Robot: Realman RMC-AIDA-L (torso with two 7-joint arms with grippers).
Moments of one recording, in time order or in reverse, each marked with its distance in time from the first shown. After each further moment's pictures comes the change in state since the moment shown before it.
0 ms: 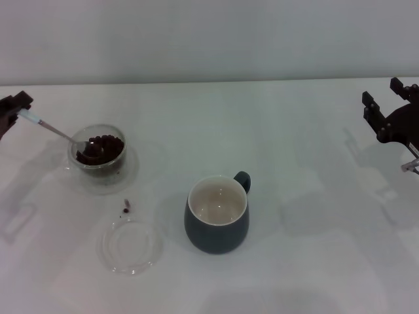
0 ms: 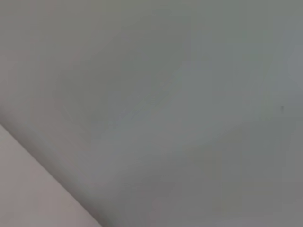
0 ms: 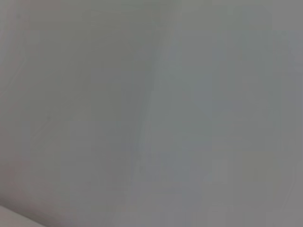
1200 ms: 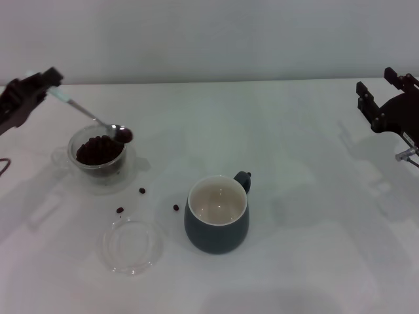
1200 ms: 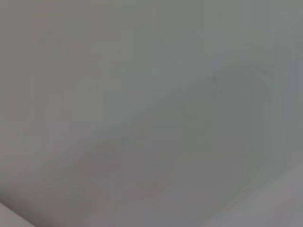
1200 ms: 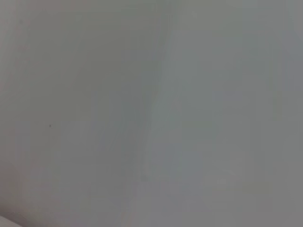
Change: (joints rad) left arm -0.066 -0.015 -0.013 0.003 0.040 0.099 0.020; right arm 0.047 -0.001 0.010 0.025 0.000 0.001 -0.002
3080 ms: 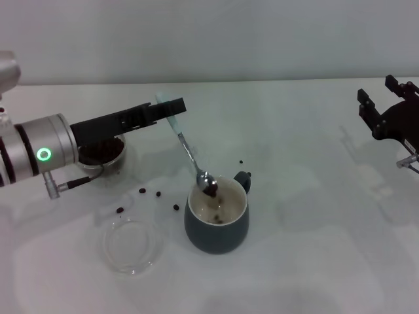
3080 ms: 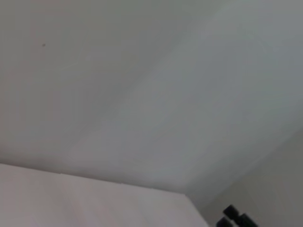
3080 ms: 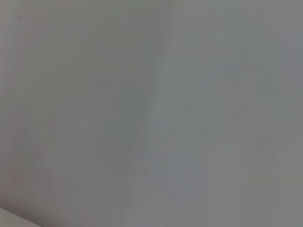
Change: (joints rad) left arm -0.188 -0.056 0.130 0.031 0.275 -0.003 -0.008; right arm -0.010 0.005 -0.004 0.017 0.000 -0.010 0.015
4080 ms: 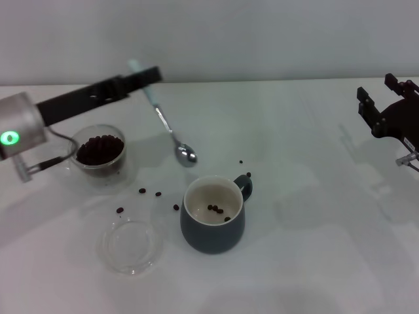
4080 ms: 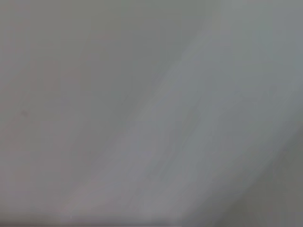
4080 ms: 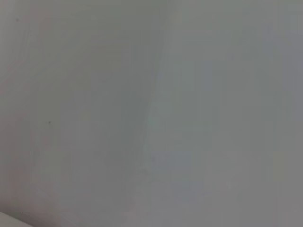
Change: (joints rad) left arm 0.080 -0.019 -0.178 0.190 0.127 0.061 -0.019; right arm 0.006 0.000 0.004 0.000 0.000 0.003 0.008
